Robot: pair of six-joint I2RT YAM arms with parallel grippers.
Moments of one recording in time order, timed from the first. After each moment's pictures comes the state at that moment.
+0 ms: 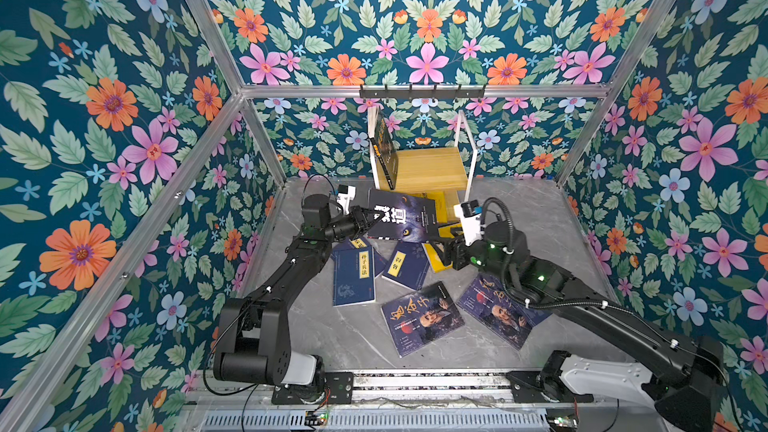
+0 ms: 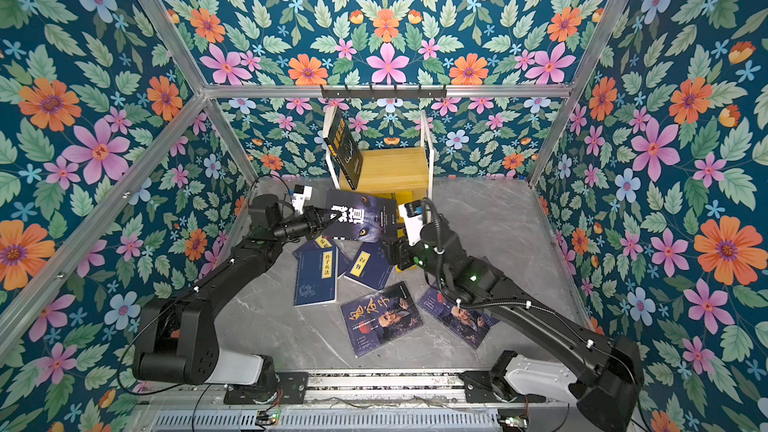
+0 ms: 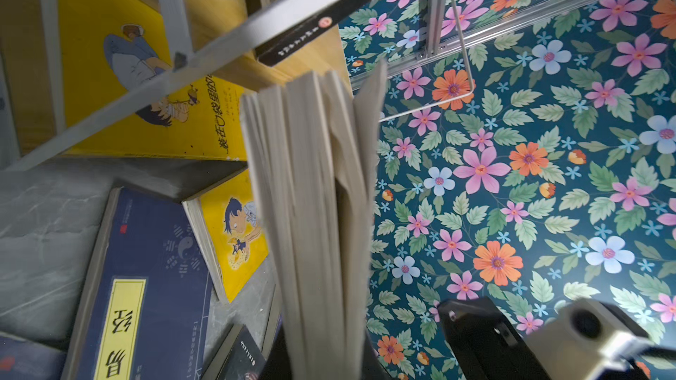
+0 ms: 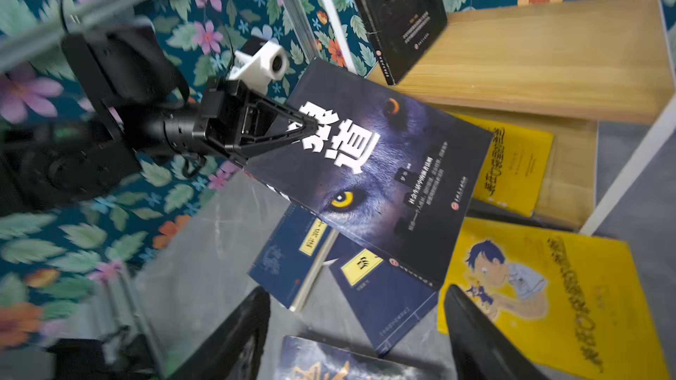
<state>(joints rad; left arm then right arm) -0.16 1.42 0.89 0.23 0.88 -0.94 0.89 1.20 1.03 -0.19 0.16 0.20</state>
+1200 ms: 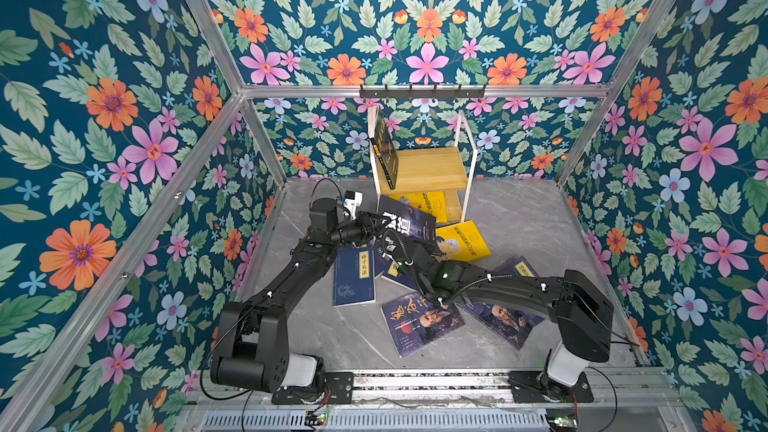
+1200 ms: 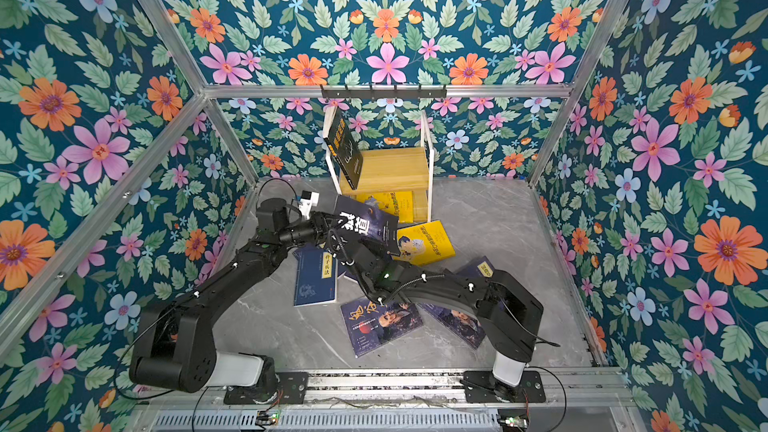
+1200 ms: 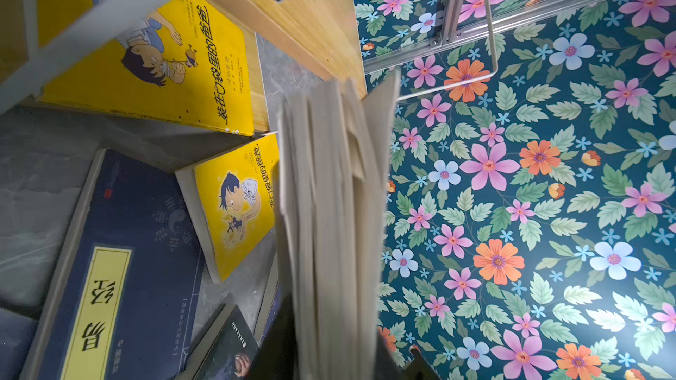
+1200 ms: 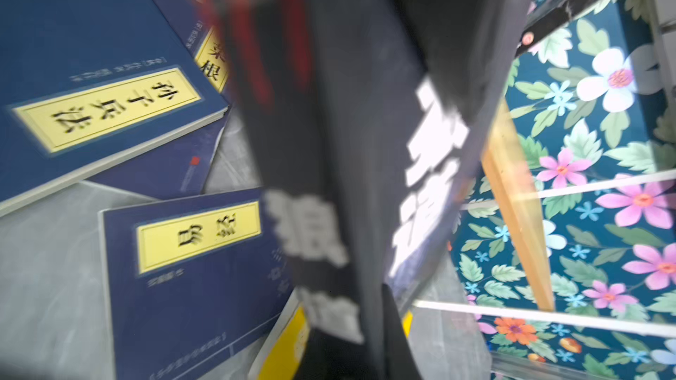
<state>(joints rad) -0.20 1.39 0.87 0.18 0.85 -0.96 1.05 1.71 1.23 -0.11 0.69 -0.50</state>
